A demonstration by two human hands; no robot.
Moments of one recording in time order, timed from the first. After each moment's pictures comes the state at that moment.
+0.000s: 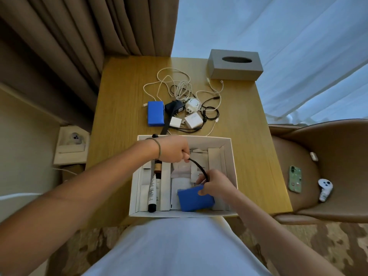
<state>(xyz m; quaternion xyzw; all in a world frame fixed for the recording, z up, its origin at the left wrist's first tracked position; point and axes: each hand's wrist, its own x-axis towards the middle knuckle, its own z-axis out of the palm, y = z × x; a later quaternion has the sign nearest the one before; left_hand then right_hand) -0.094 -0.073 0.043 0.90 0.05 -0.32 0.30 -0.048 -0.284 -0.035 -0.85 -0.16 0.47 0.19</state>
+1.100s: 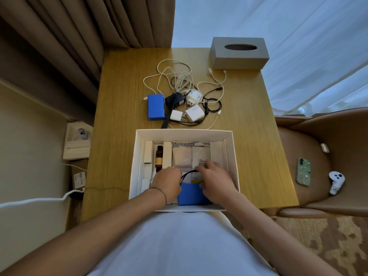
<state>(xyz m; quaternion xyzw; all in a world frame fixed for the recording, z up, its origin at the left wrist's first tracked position) -0.170 -0.153 -0.059 0.92 0.23 -0.25 0.19 -0.063 -0.296 -0.048 -0.86 -0.45 0.24 0.01</state>
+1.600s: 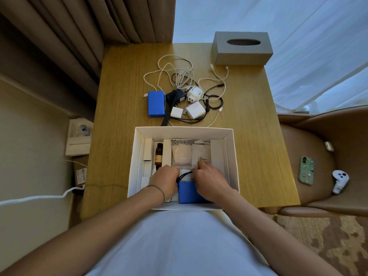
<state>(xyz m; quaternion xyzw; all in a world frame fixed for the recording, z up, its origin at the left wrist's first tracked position) -0.173 -0.150 -0.062 0.91 0.23 -0.26 0.20 -0.068 -0.284 -0.054 -0.83 -0.49 0.26 0.00</state>
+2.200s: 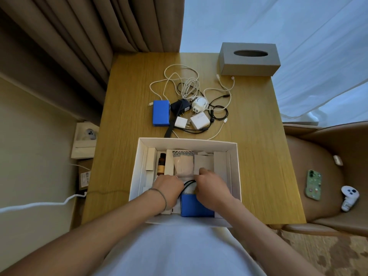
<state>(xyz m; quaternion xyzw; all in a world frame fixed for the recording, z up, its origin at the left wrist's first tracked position) -0.157 -0.144 -0.035 0.92 0.08 -0.38 0.04 -0.058 -0.270 -0.045 -0.83 -0.48 0.26 0.03</state>
